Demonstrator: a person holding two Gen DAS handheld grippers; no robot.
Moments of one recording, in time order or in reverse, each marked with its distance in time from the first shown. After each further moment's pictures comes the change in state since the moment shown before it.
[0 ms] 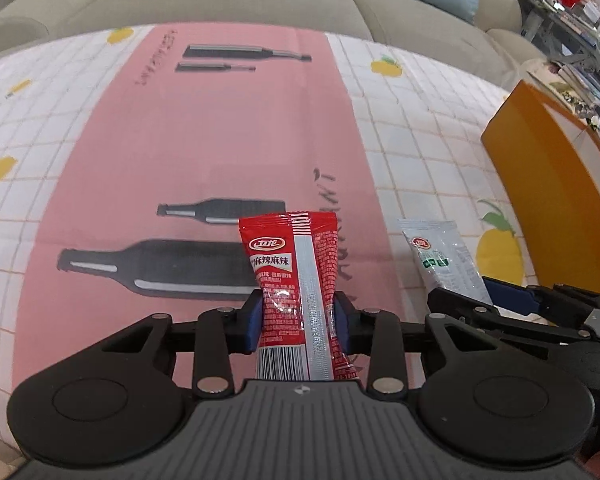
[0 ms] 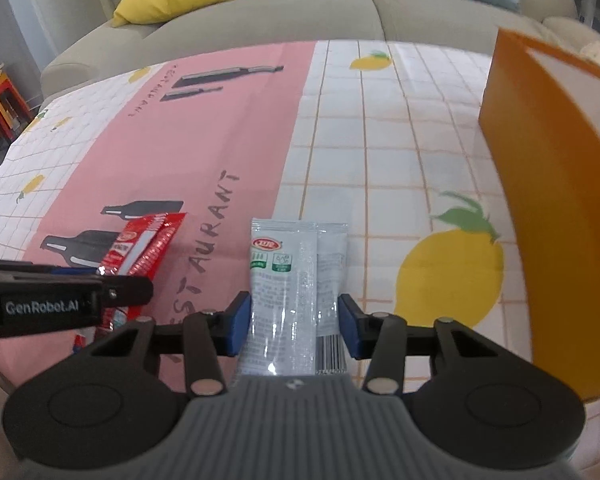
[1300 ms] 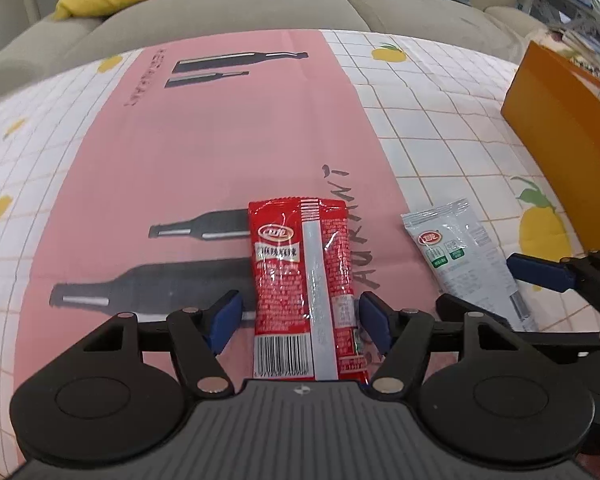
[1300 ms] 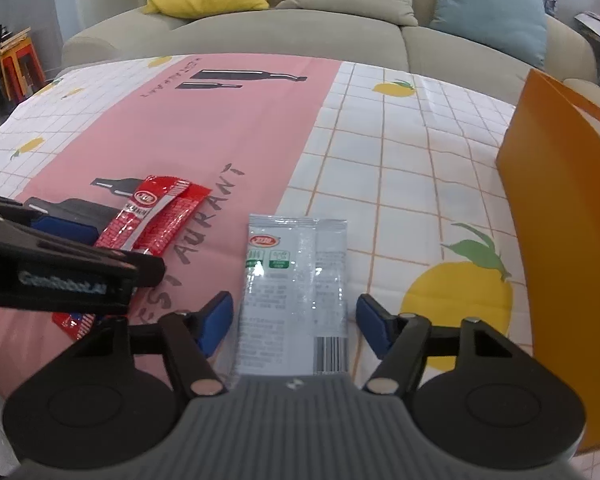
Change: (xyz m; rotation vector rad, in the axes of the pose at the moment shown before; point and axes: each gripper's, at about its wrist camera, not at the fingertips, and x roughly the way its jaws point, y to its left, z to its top) left arm 0.041 -0.012 -0.007 0.137 -0.048 0.117; right arm 0.027 0.005 -0.015 -0.153 -0.083 -0.033
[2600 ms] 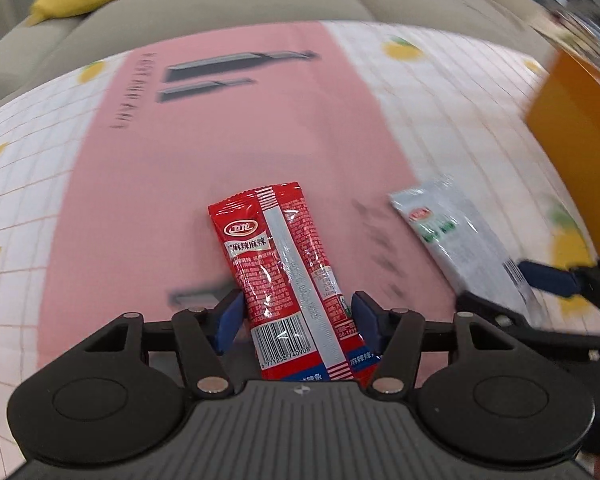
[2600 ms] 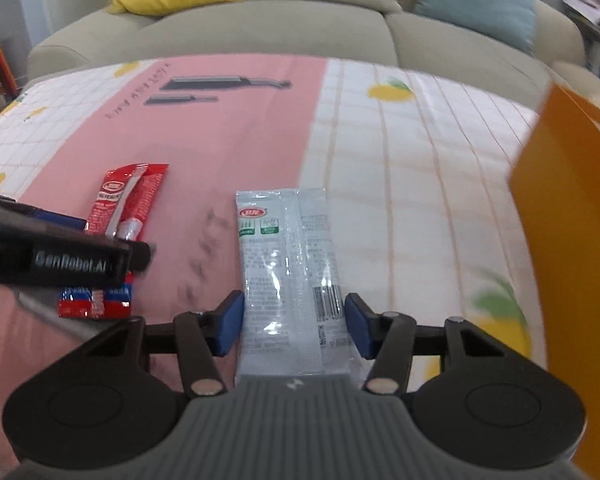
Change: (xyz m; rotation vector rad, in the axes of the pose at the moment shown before) left arm 0.020 0.023 0.043 0.071 0.084 -0.049; right arm 0.031 0.010 0.046 0.070 0.066 -0.065
